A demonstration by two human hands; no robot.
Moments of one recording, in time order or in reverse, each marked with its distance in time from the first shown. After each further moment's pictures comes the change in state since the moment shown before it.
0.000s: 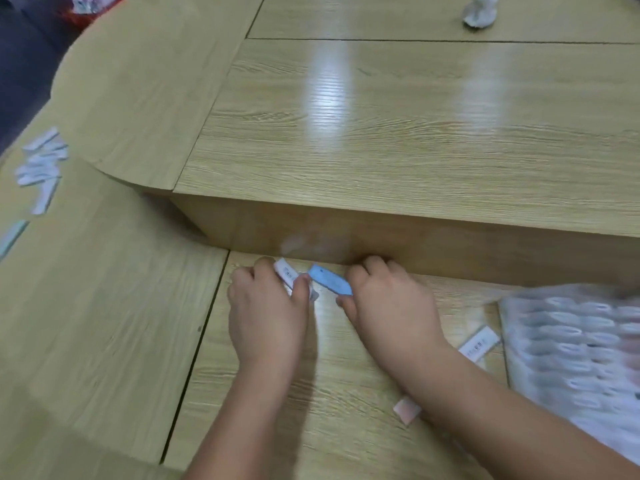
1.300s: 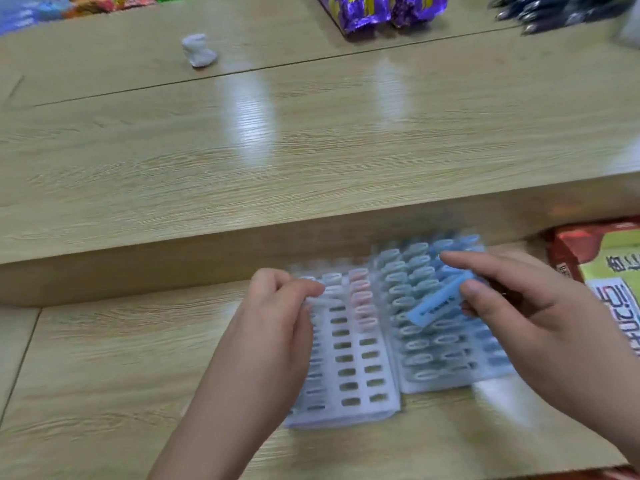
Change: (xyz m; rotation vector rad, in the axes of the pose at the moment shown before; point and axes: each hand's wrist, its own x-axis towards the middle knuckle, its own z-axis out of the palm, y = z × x) left_hand -0.176 0.200 0.019 -0.110 -0.385 0.731; right_hand -0.211 0.315 -0.081 0.820 0.413 0.249
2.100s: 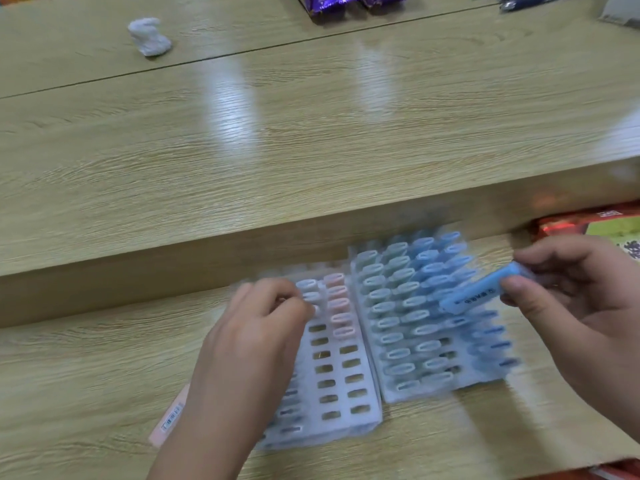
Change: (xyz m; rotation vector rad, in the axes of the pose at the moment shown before) left_hand 0.015 -0.015 0.026 0.258 0.019 0.243; right_hand -0.006 0.069 -0.025 0.117 0.232 0.007
